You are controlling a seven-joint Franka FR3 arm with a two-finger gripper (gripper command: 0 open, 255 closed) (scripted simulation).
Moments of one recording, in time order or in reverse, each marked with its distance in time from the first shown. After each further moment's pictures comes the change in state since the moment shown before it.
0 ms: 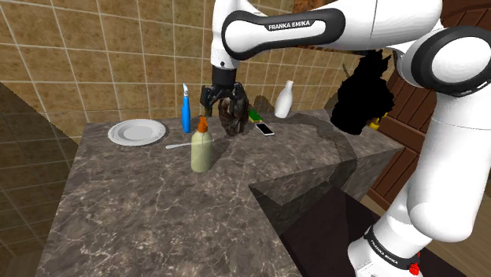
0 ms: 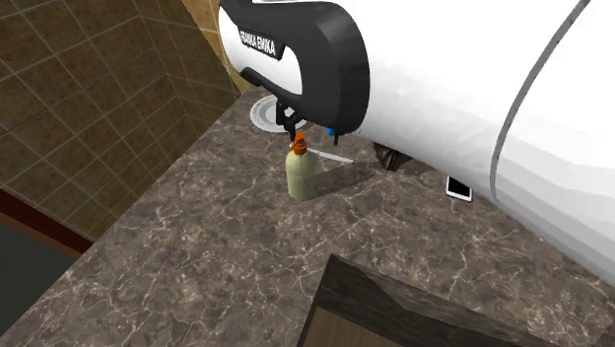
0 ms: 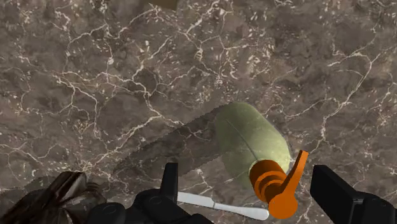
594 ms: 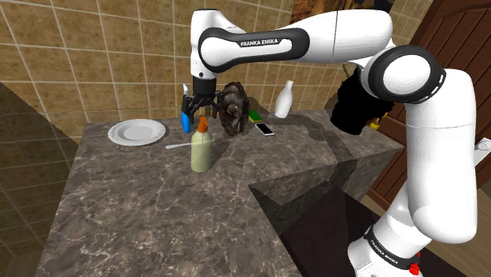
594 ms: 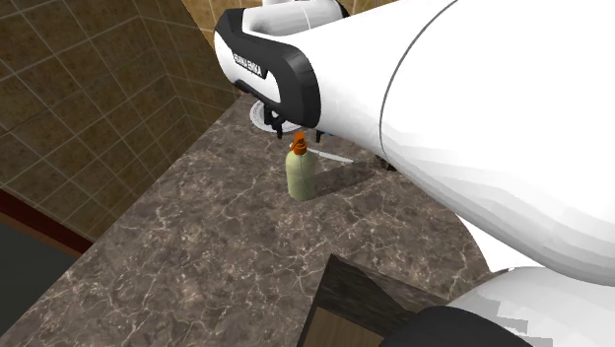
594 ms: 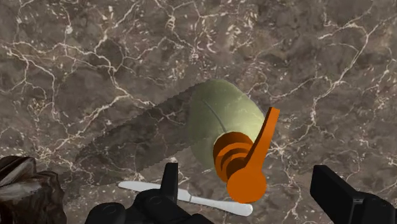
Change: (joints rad) arm 0.063 0.226 -0.001 0.224 -0.053 -0.008 0.040
